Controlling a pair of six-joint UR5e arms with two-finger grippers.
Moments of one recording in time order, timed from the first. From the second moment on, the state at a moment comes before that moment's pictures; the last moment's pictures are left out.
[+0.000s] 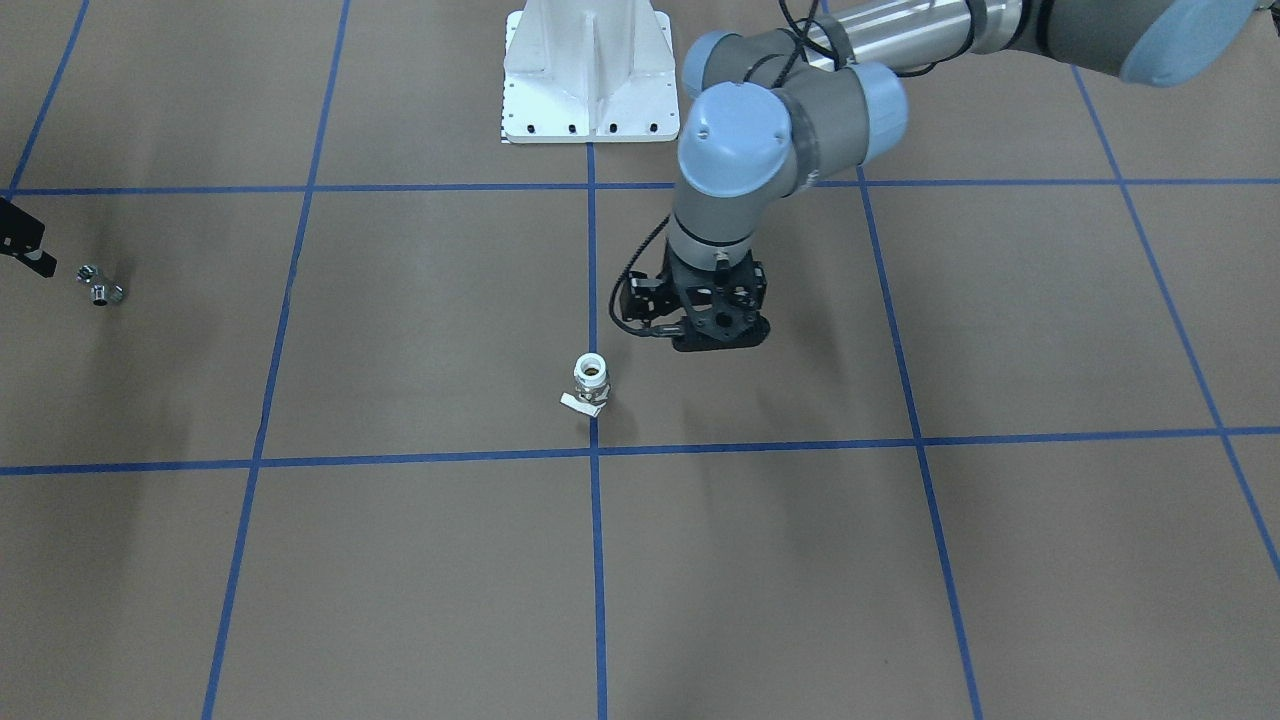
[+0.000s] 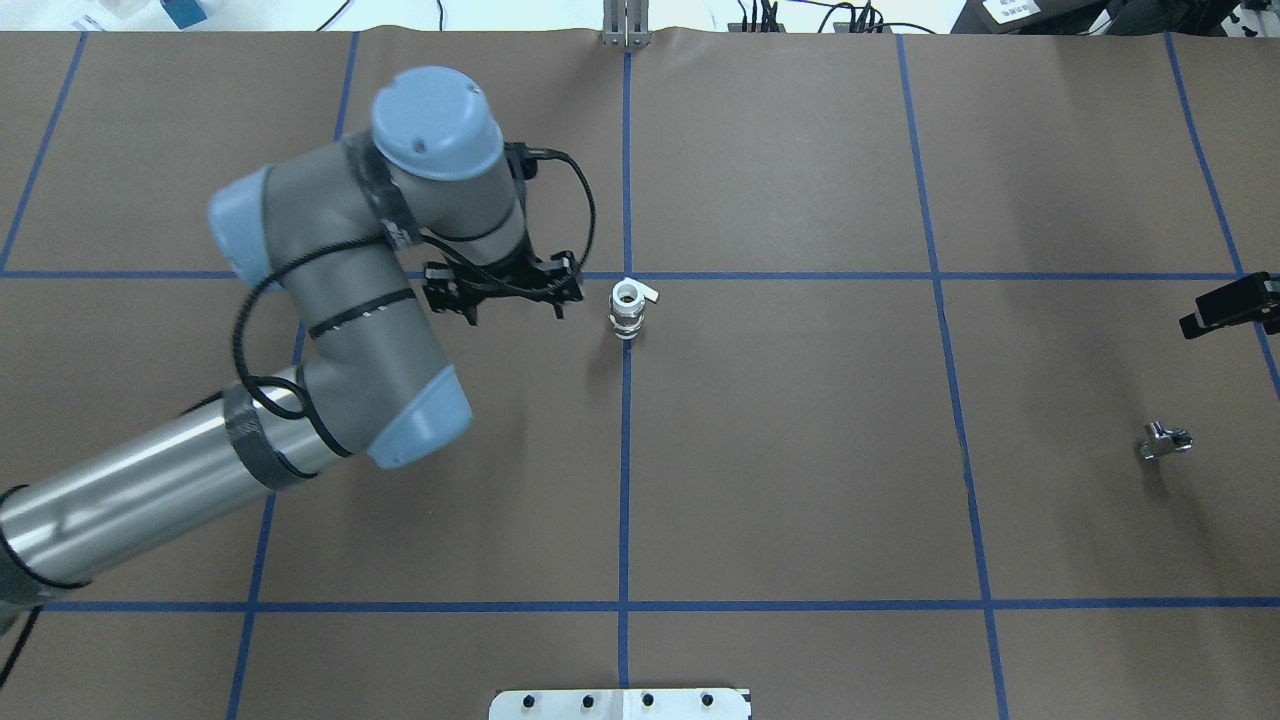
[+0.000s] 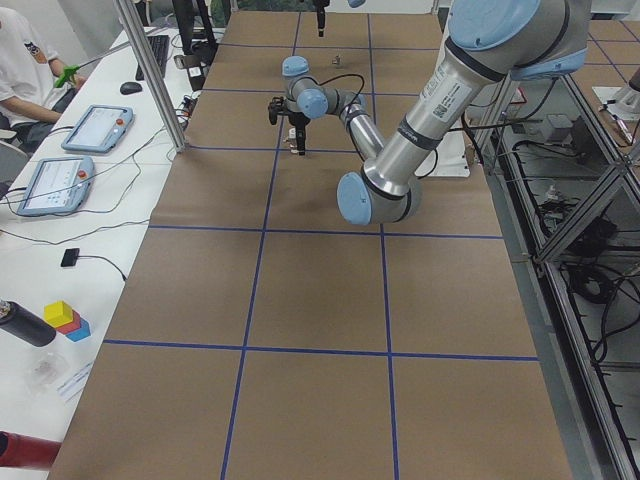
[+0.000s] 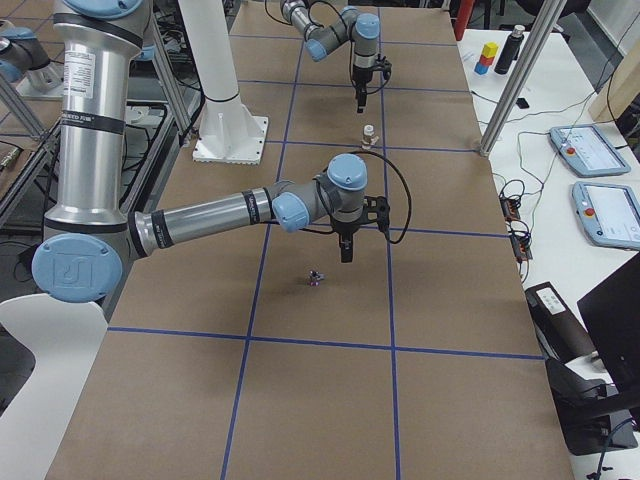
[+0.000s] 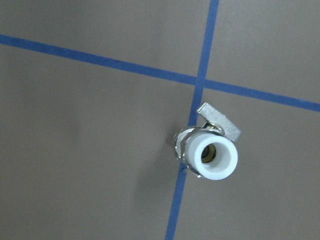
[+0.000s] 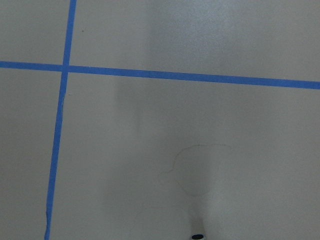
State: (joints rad) left arm -0.70 -2.32 -1.59 -1.52 -2.05 -1.11; right arm 1.20 -1.69 1.93 -1.35 2.34 0.50
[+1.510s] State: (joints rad) left arm -1.07 -1.90 -1.82 -1.37 -2.21 -0.54; right arm 0.99 -1.74 1.73 -1.07 2.25 0.49
